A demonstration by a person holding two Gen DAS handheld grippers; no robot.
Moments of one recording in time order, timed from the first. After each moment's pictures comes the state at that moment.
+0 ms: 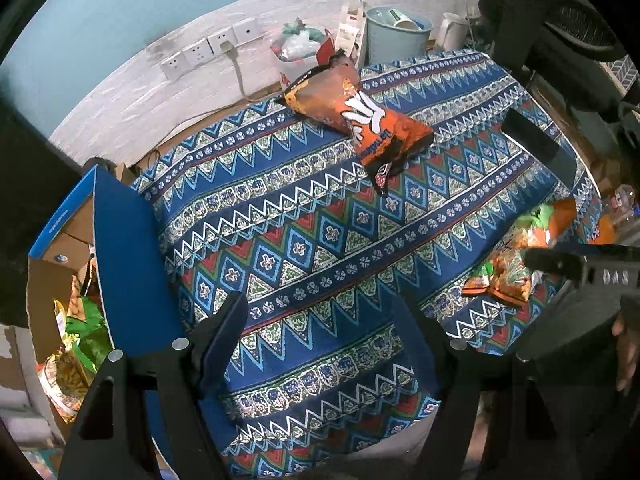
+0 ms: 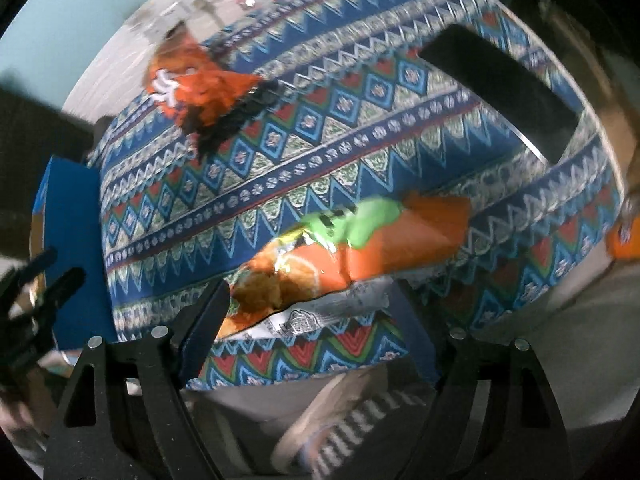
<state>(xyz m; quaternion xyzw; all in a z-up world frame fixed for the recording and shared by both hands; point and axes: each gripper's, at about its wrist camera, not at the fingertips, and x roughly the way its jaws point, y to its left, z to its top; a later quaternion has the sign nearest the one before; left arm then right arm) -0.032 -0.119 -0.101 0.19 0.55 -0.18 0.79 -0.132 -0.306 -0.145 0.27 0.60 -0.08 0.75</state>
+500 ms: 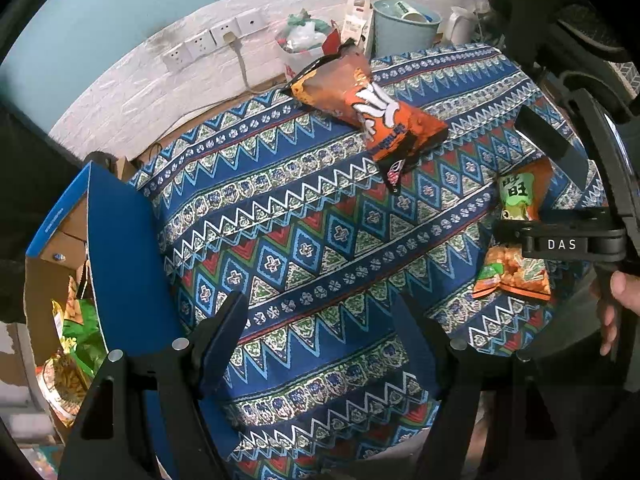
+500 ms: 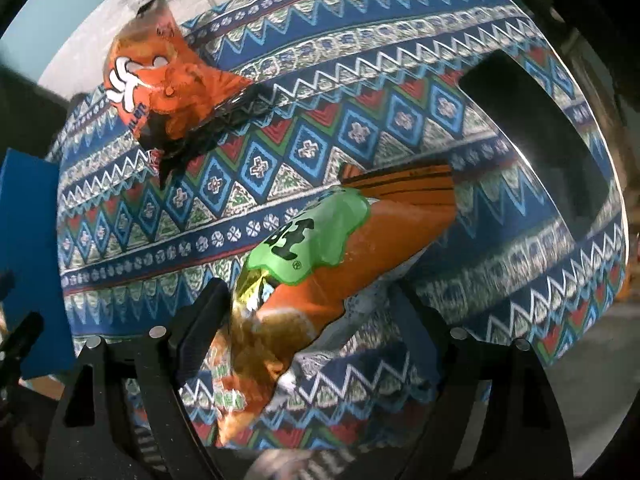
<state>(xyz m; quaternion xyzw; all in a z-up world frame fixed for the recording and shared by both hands) -0.019 -0.118 -0.113 0.19 0.56 -0.17 0.79 -0.073 -0.296 -0.176 0.17 0.63 -0.08 0.75</state>
